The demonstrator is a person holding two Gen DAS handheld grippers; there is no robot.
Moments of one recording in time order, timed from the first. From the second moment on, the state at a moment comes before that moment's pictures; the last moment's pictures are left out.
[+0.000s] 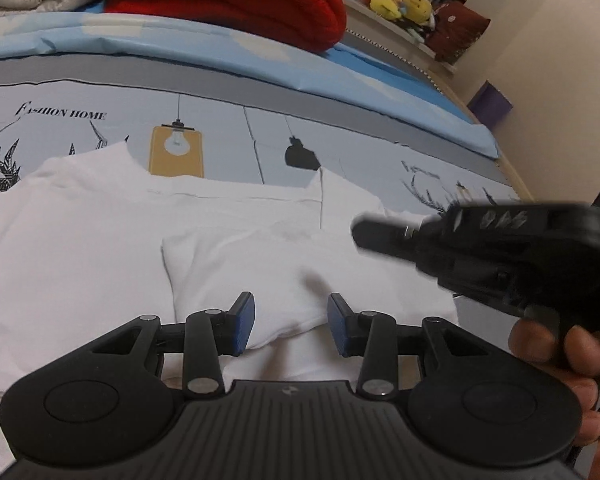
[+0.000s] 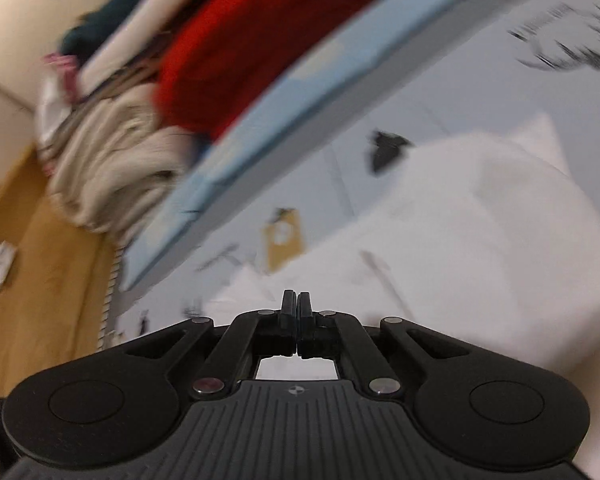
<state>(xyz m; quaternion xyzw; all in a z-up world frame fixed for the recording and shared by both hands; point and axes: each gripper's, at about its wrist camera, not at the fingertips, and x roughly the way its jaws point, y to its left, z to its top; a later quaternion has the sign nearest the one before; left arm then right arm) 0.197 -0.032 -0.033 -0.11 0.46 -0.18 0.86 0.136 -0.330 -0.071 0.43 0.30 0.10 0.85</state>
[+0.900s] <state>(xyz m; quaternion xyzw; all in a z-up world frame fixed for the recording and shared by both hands) 0.202 0.014 -0.022 -0.14 0.42 0.00 0.89 0.143 -0.298 -0.049 0.40 0.30 0.19 0.84</state>
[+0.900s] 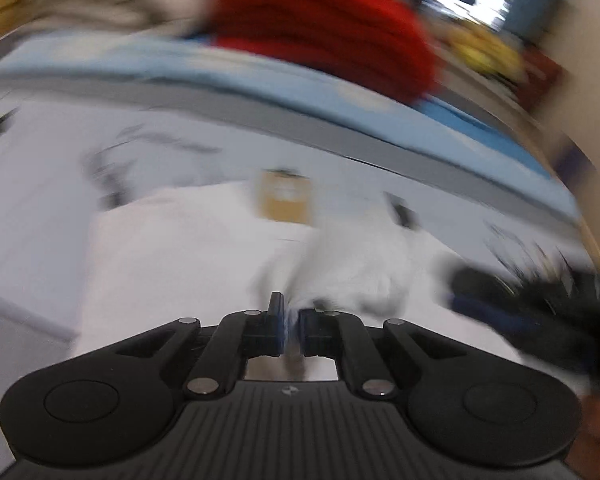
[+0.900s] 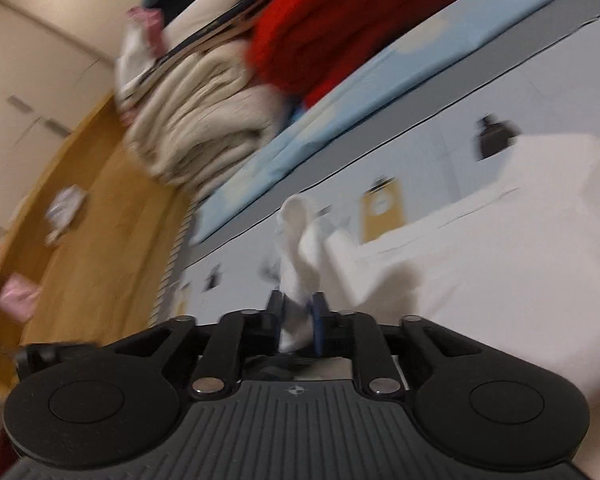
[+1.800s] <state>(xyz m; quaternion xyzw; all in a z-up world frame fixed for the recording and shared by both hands) 0.136 0.133 -0.051 -0.33 0.45 0.19 0.81 0.053 -0.380 -0.119 0.51 0.39 -0.15 0.75</state>
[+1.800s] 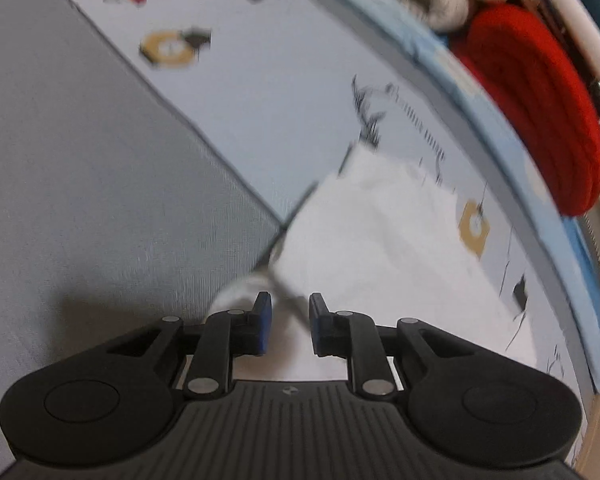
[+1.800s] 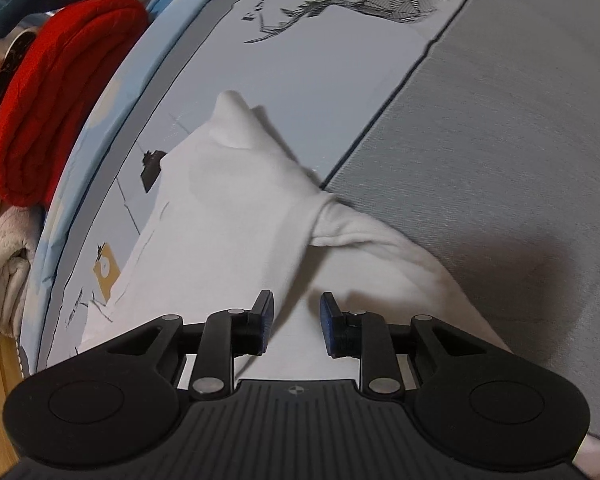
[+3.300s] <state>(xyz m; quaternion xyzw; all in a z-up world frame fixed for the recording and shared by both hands) 0.195 0.112 -0.046 -0.18 0.44 0.14 0.87 0.071 -0.389 -0.089 0.45 0.32 -0.15 0.82</state>
